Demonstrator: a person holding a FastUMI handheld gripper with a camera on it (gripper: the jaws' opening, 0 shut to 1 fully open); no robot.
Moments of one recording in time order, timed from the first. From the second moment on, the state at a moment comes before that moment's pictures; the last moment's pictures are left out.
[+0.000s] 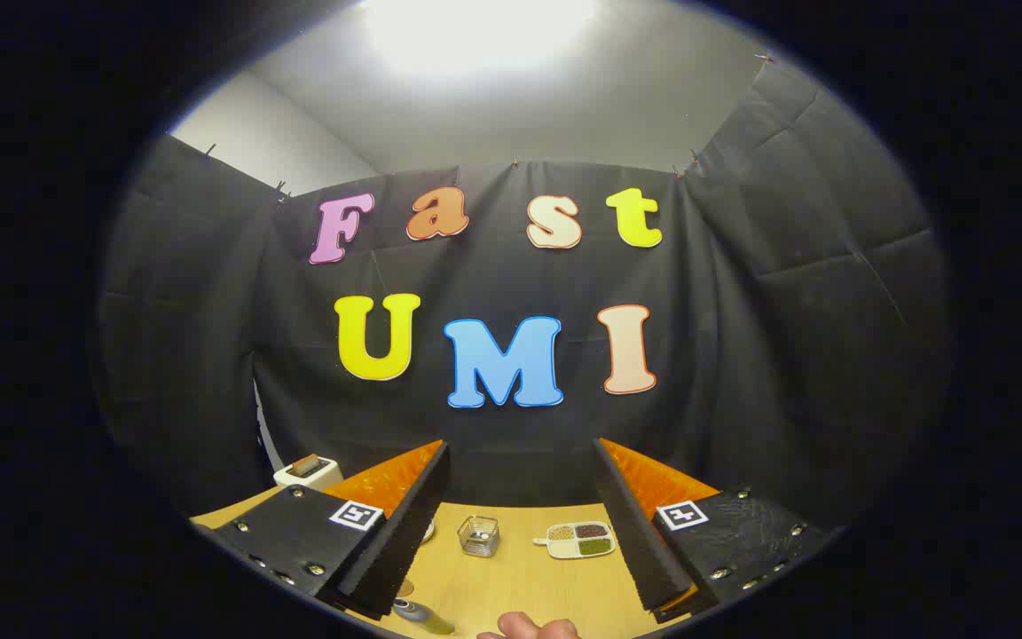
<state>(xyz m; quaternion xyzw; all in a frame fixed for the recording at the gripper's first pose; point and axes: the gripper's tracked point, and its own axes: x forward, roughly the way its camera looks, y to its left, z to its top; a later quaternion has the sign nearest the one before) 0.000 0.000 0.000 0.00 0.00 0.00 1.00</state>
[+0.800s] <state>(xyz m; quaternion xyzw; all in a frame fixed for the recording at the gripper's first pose) -0.007 0.013 -0.019 0.00 0.00 0.02 1.00</state>
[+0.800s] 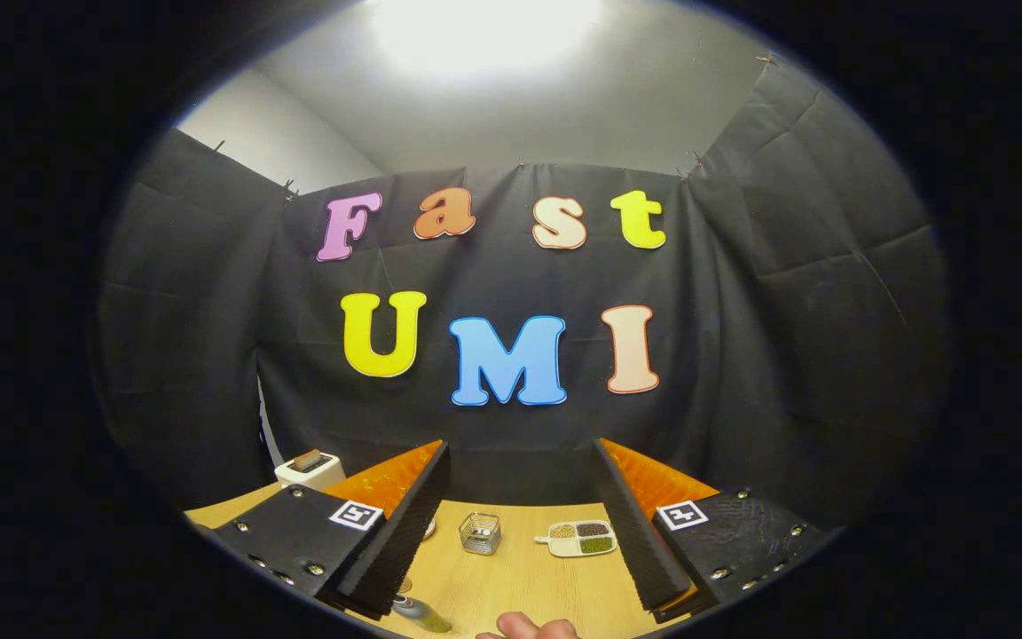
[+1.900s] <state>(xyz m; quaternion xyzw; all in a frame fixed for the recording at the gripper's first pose) -0.036 0.133 -0.282 0.01 0.02 0.09 1.00</state>
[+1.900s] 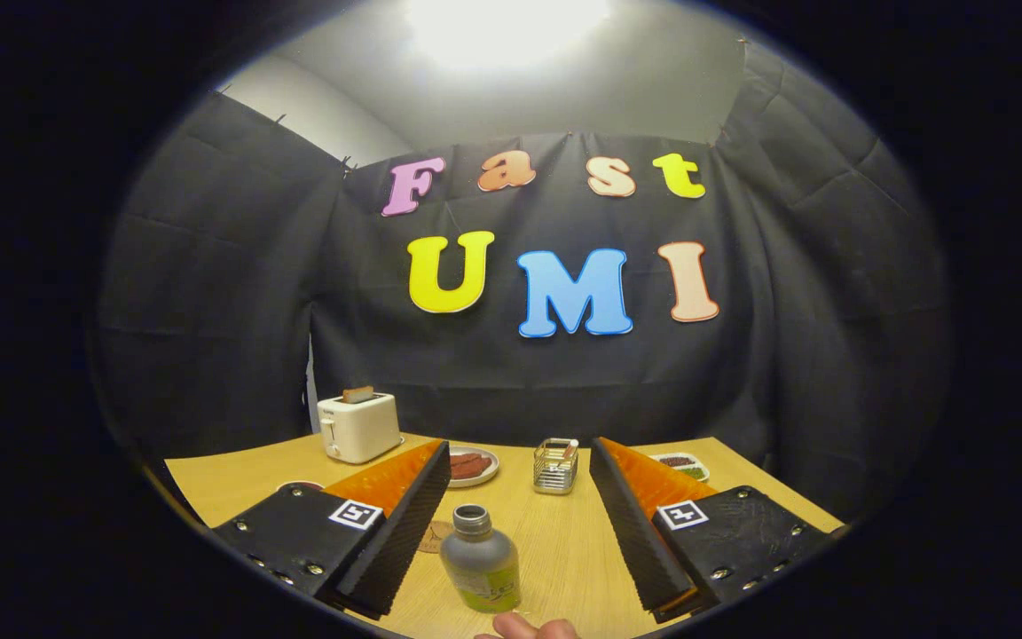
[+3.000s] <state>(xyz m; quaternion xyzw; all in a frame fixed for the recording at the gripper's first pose) 0.031 0.173 -0.409 -0.01 0.07 0.04 1.00</state>
